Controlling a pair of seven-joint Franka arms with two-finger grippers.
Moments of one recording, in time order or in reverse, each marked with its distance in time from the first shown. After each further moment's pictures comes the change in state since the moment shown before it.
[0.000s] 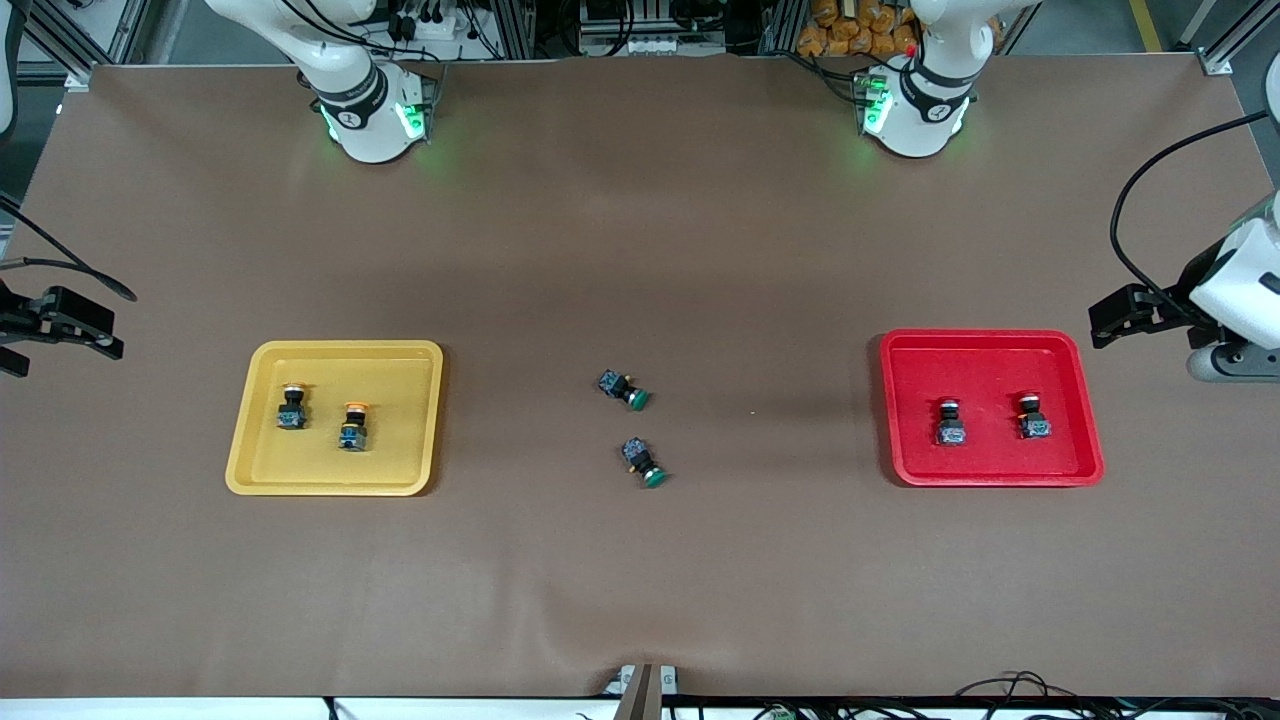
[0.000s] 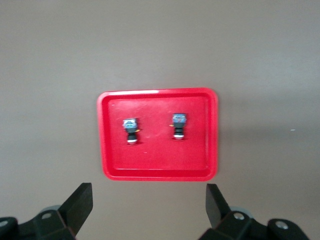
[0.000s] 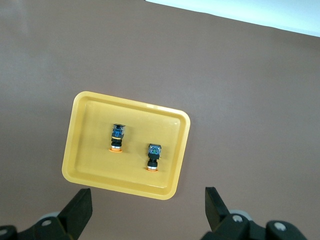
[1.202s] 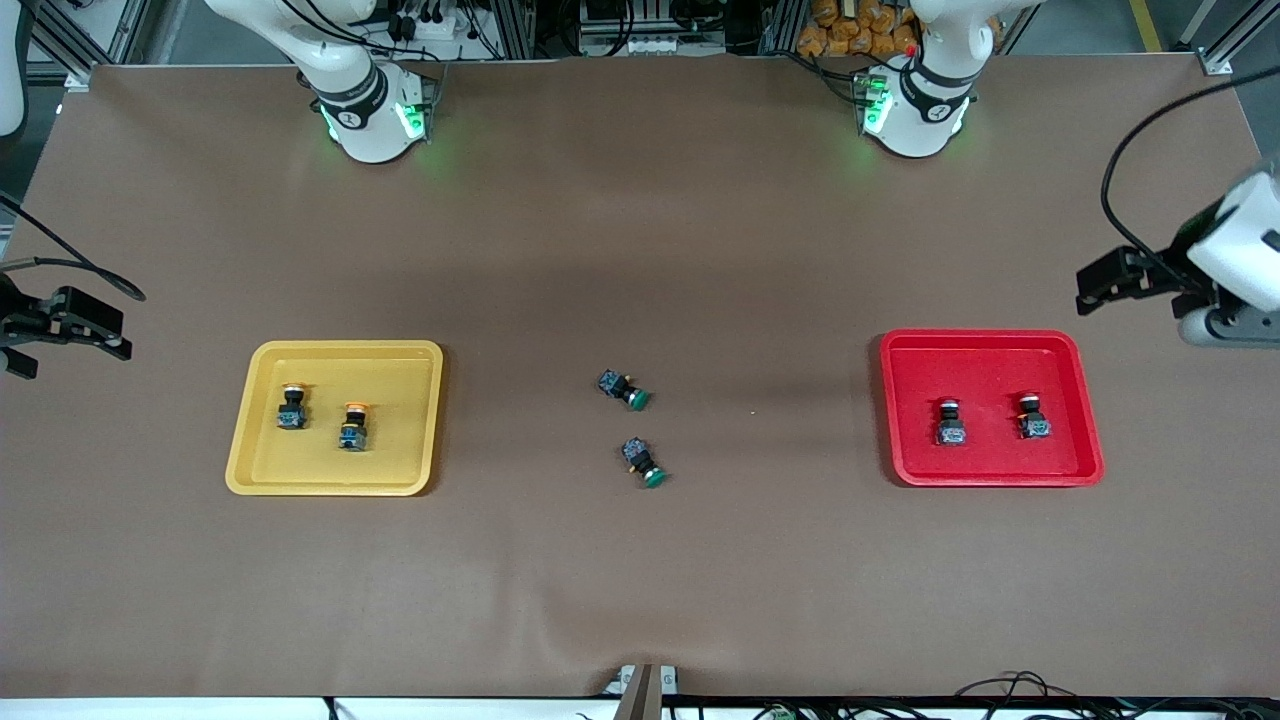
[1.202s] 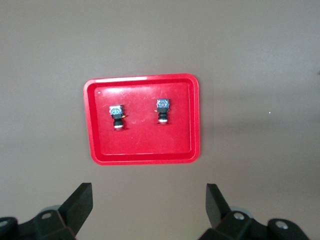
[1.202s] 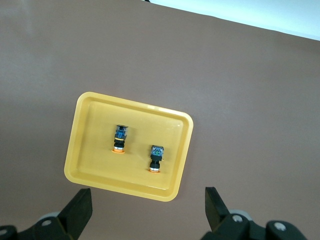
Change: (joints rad) left arm -0.101 -0.050 0.072 0.030 -0.036 -0.110 0.000; right arm 0.007 0.000 0.007 0.000 -0.002 0.004 0.000
